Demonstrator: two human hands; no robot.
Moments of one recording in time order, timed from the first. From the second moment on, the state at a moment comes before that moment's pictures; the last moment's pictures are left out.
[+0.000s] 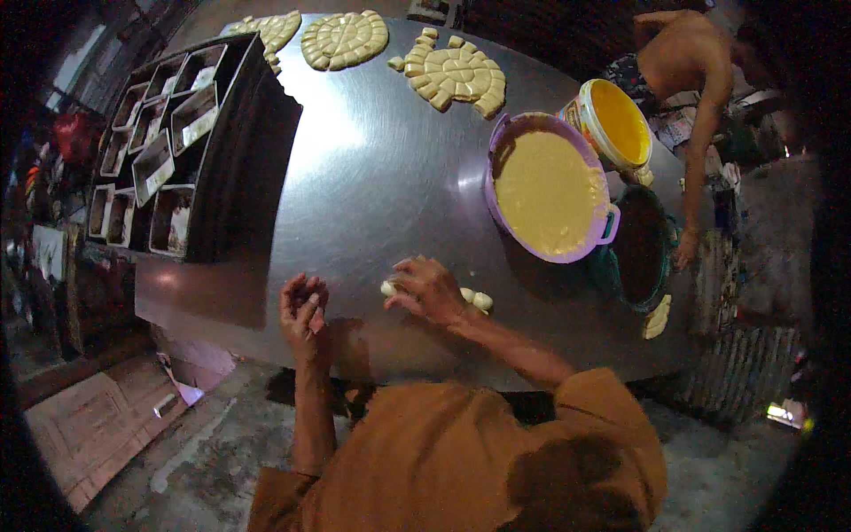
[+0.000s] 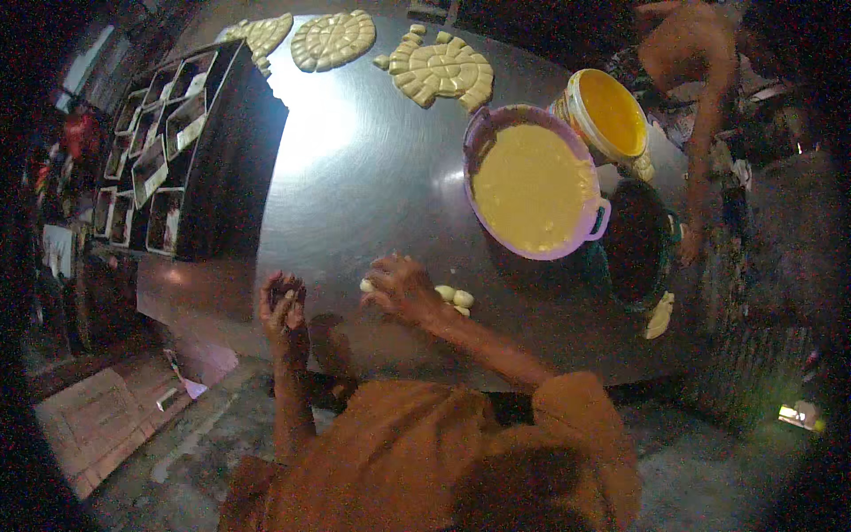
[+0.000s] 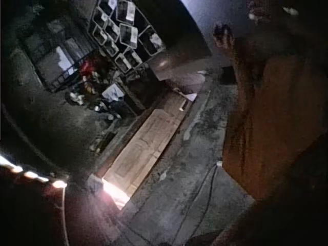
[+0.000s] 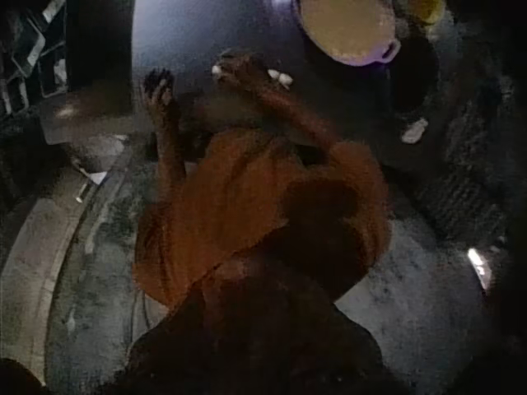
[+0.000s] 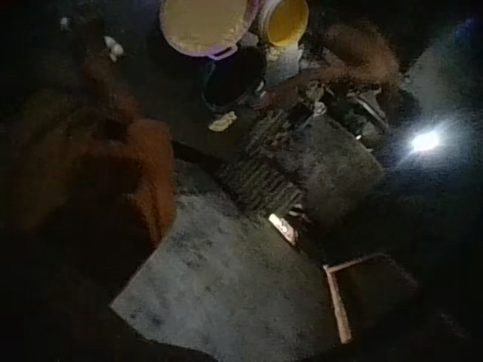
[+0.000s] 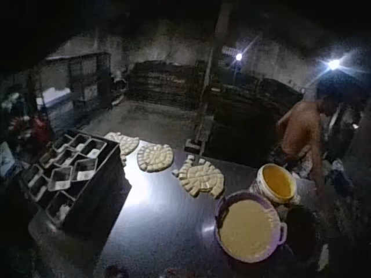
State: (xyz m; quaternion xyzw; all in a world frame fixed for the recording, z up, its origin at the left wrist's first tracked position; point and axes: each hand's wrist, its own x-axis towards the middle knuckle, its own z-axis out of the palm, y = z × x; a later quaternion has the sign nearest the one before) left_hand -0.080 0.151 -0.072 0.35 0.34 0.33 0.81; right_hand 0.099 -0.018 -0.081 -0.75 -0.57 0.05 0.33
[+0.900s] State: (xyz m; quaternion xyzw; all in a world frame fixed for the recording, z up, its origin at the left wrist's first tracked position) left_hand -0.043 0.146 -0.043 0.55 0.36 0.34 0.67; right_hand 0.215 0.136 -0.083 -0.69 -0.28 0.16 0.65
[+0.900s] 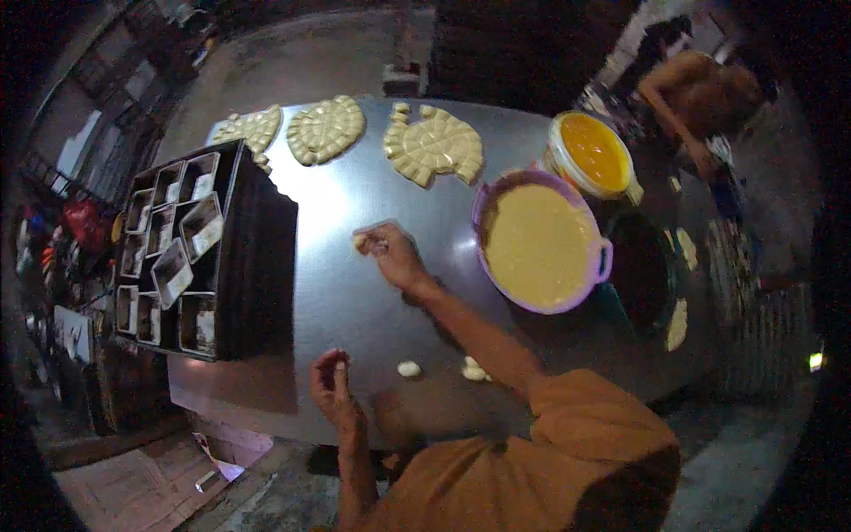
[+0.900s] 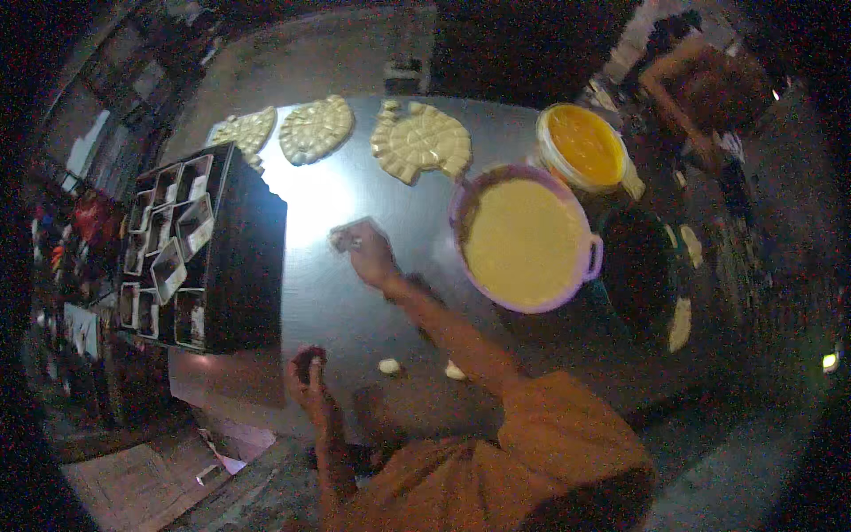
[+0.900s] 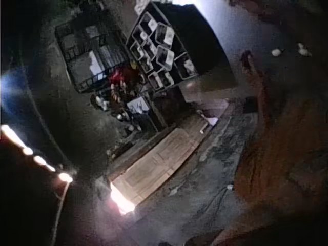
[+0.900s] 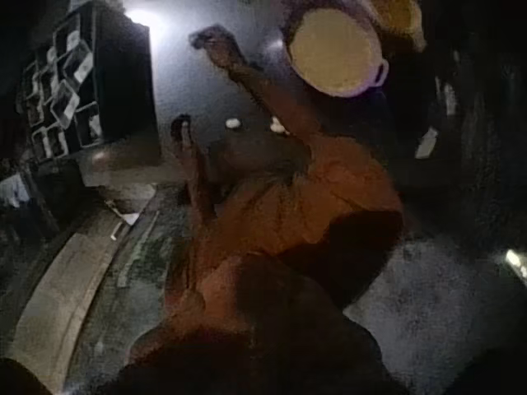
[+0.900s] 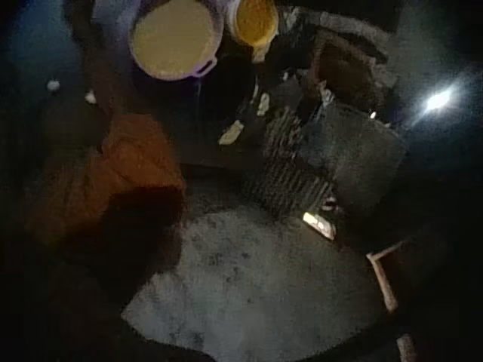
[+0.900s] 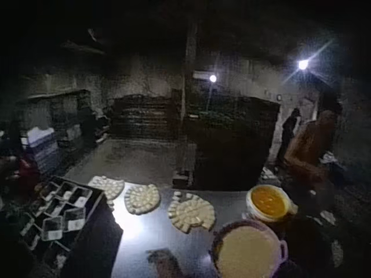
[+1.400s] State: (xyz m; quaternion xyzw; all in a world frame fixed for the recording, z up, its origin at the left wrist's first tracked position) left_hand -0.009 0.002 0.047 0.87 -0.10 0.35 0.34; right_hand 0.023 -0.132 0.003 -0.53 -0.16 0.27 0.79
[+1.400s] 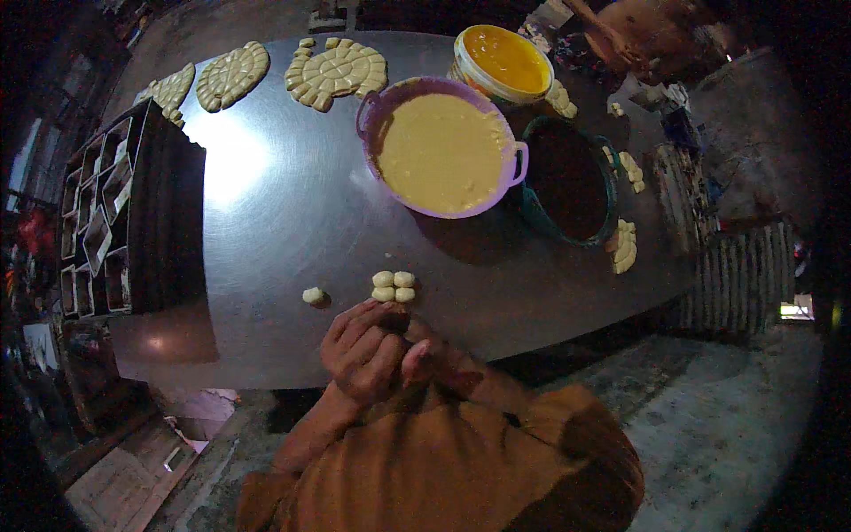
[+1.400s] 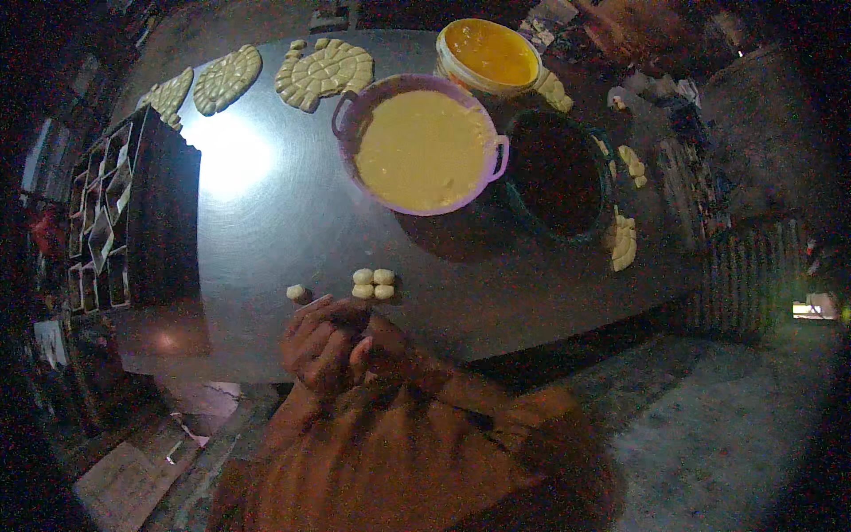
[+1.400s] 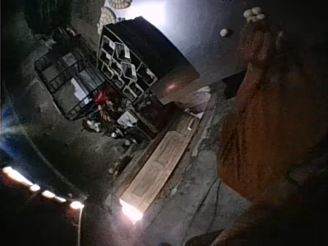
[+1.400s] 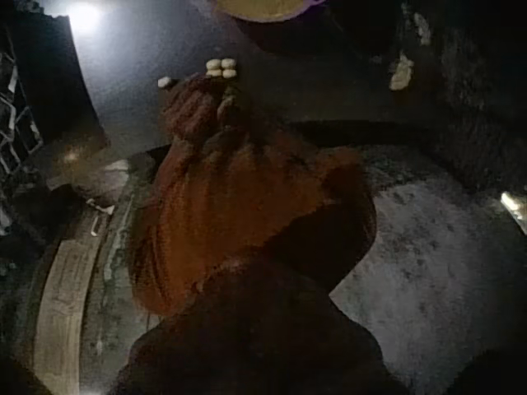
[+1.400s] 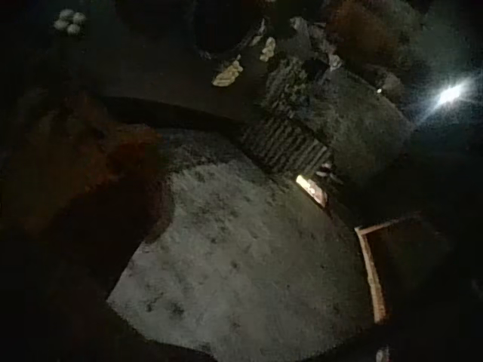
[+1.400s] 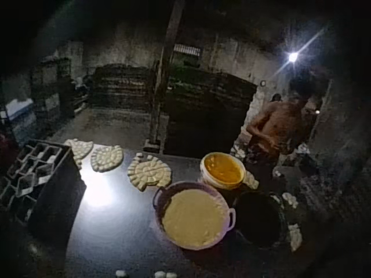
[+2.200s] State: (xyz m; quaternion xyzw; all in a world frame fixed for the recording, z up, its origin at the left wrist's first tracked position) left_hand -0.023 0.030 -0.012 0.66 0.27 0.05 0.70; right_hand 0.307 -0.173 0.022 -0.80 -0.52 0.30 0.06
